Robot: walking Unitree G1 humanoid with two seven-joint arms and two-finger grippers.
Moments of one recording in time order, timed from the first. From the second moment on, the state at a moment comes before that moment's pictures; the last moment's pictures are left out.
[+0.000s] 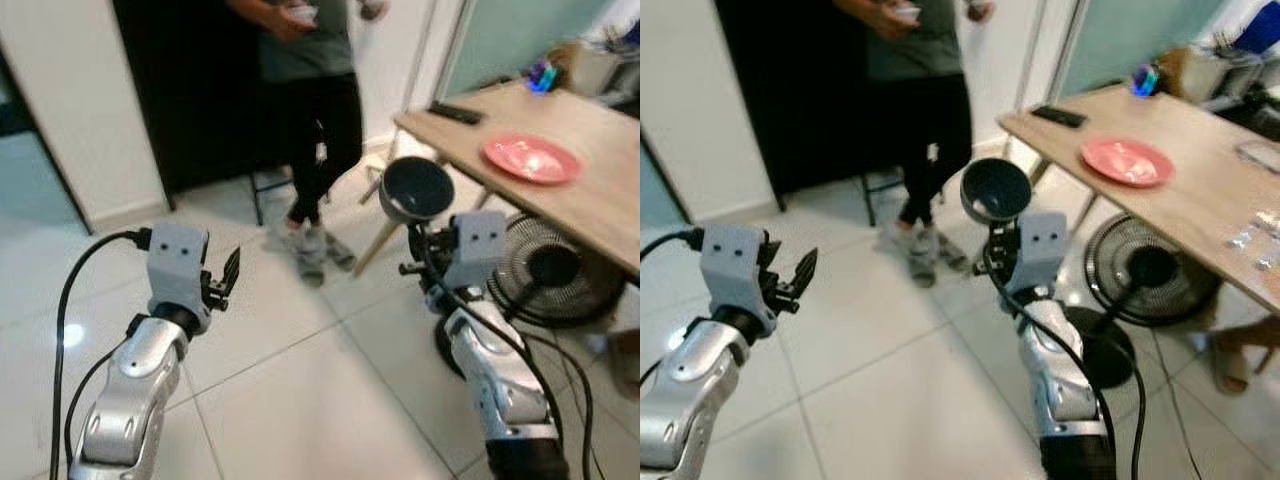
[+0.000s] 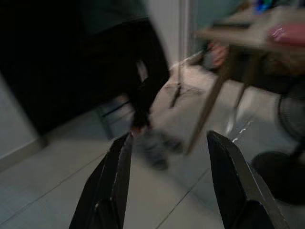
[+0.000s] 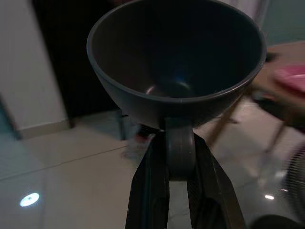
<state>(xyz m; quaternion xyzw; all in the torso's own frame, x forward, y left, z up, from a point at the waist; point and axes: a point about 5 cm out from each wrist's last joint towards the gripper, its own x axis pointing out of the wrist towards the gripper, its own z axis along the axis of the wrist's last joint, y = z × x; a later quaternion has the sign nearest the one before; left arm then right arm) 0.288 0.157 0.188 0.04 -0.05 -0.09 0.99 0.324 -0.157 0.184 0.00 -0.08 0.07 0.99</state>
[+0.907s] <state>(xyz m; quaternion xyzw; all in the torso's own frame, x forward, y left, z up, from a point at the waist) 0.287 0.155 0.187 0.04 -0.05 -0.09 0.99 0.326 -0.162 0.187 0.00 -0.09 0.06 0.99</state>
